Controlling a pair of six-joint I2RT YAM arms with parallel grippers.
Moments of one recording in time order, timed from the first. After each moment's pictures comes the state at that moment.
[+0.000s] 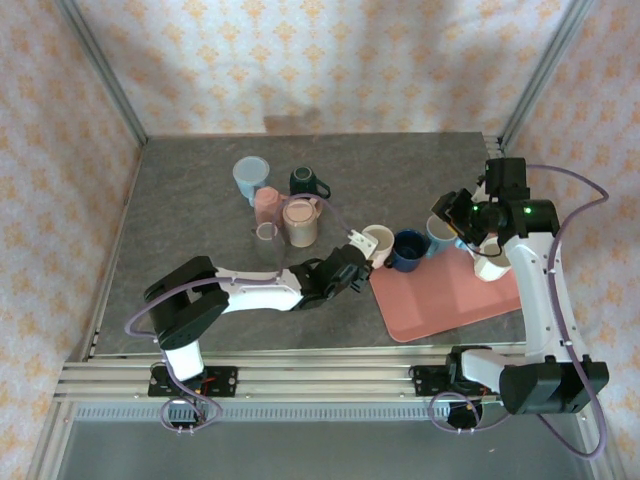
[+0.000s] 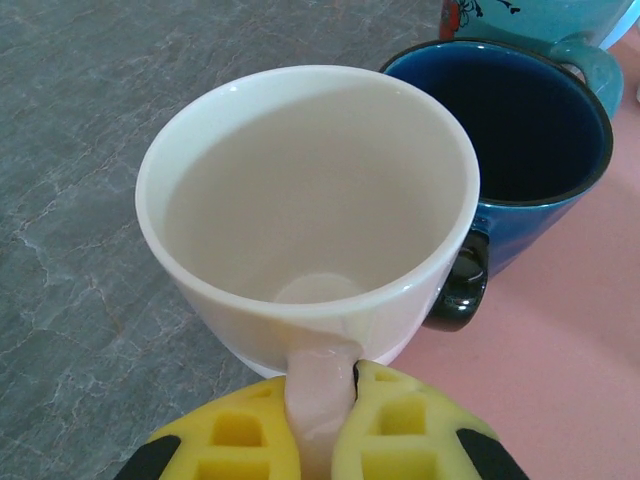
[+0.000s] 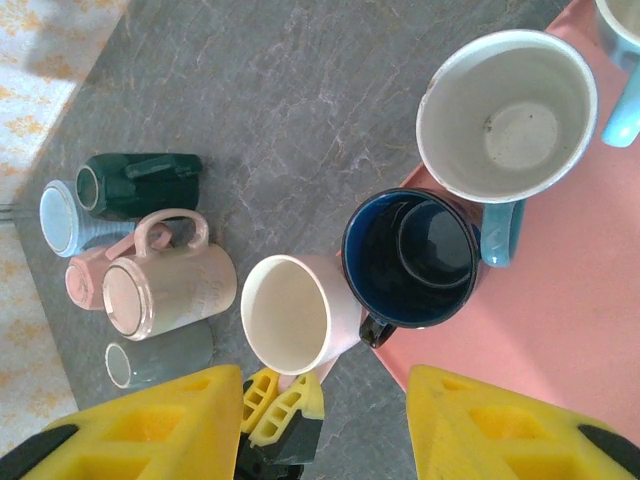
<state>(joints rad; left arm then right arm) -1.01 1.77 1.00 0.18 -0.34 -0.24 0.00 1.17 1.33 -1.12 -0.31 0.70</state>
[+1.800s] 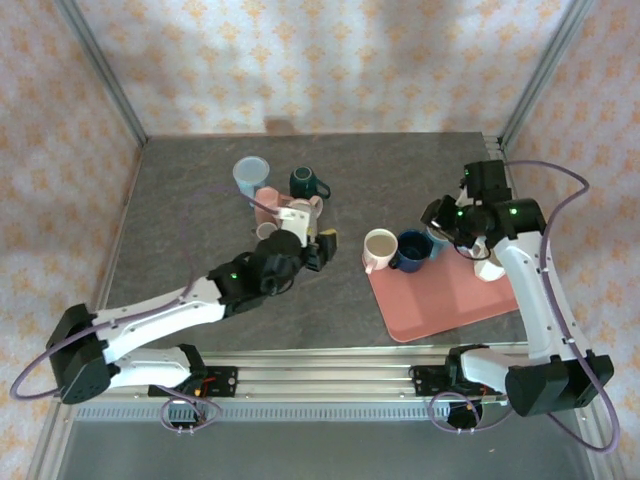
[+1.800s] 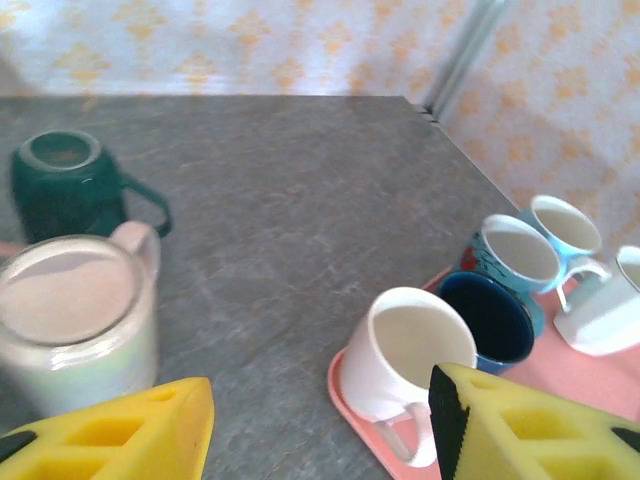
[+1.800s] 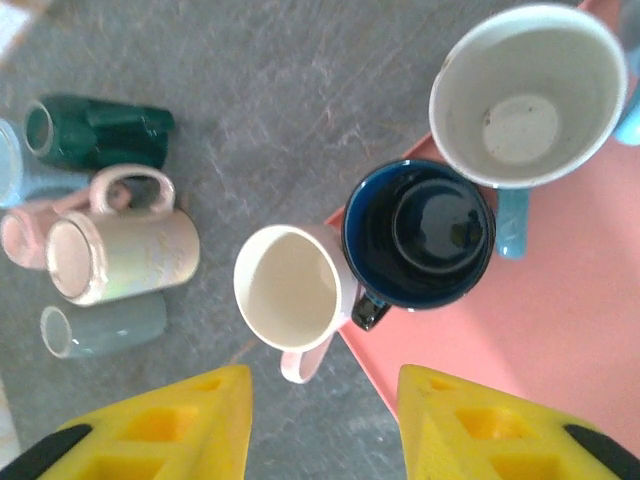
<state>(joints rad) -0.91 1.17 0.85 -0.06 -0.40 -0.49 0.15 1.17 1.31 -1.14 -0.20 0.65</state>
